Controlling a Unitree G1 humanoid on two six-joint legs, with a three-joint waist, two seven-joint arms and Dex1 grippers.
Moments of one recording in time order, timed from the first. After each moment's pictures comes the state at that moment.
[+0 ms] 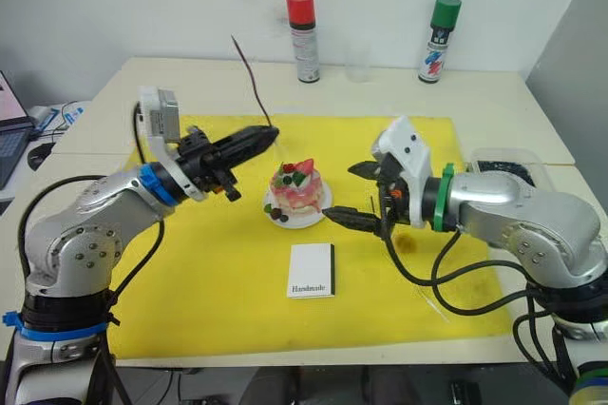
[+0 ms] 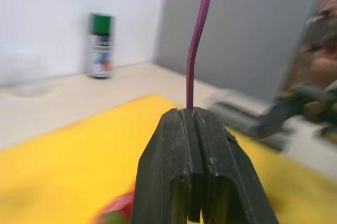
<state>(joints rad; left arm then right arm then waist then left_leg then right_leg) -0.49 0.67 0.11 -0.22 -0.80 0.52 -0.62 -0.72 -0.79 0.22 -0.50 0.90 0.94 0.51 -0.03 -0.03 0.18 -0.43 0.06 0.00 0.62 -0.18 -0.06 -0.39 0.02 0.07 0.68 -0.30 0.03</state>
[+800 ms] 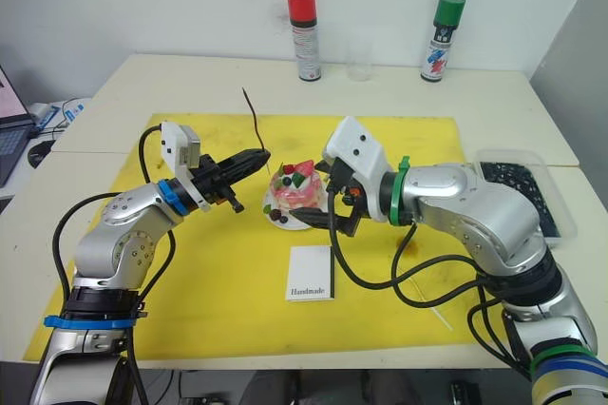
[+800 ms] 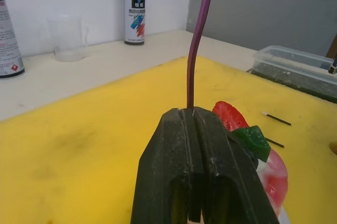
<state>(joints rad) -0.48 0.55 0.09 0.05 -0.56 0.34 -0.82 -0.79 -0.58 0.28 -0.47 0.68 1.01 0.55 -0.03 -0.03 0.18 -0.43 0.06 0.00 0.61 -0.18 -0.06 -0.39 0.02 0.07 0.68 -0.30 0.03</state>
